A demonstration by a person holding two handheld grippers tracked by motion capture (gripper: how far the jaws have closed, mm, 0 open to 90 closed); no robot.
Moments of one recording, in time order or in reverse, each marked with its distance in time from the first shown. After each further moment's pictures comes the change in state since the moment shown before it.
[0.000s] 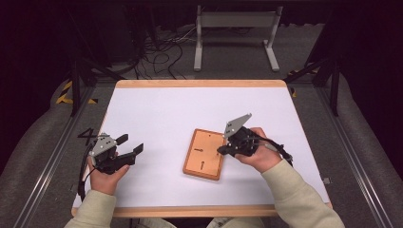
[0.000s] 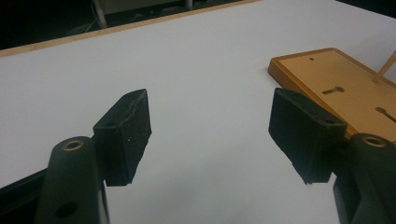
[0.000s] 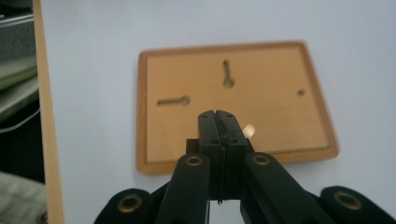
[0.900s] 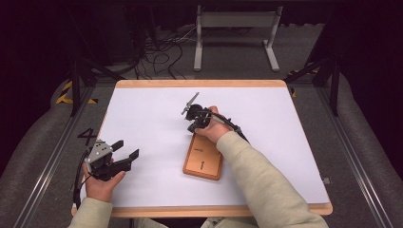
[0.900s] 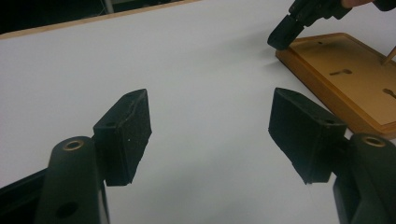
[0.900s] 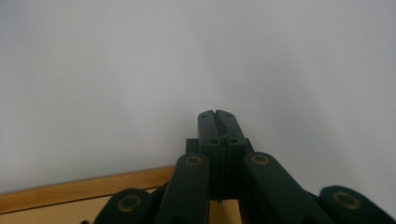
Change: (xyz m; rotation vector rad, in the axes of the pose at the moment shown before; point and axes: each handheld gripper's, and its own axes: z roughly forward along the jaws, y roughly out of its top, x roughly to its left) left arm 0.000 -0.016 -0.013 0.031 0.034 -0.015; right arm -0.079 0.081 0.134 0.180 -0.051 0.058
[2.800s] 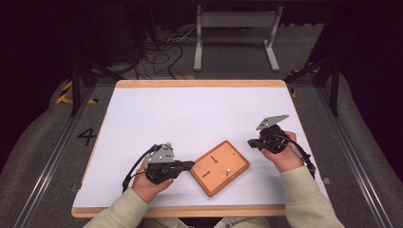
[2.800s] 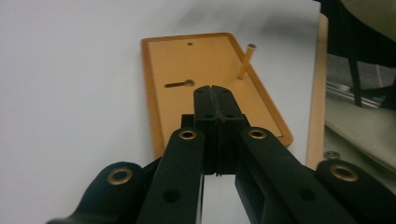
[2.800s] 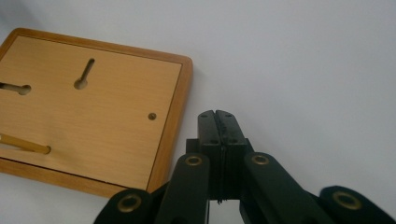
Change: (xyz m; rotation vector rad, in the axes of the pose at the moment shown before) left arm -0.122 0.046 0.064 0.129 -0.586 0.296; right arm 0.025 -0.195 -0.131 -0.187 -0.163 0.295
